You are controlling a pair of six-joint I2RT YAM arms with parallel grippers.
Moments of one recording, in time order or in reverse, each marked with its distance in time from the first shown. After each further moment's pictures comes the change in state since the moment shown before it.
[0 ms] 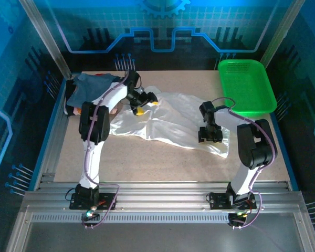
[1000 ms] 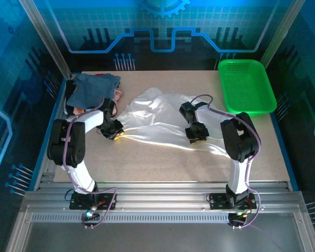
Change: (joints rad) left arm 0.137 -0.356 -0.773 0.211 -0.294 -0.097; right arm 0.177 0.167 0.181 -0.135 0.086 0.023
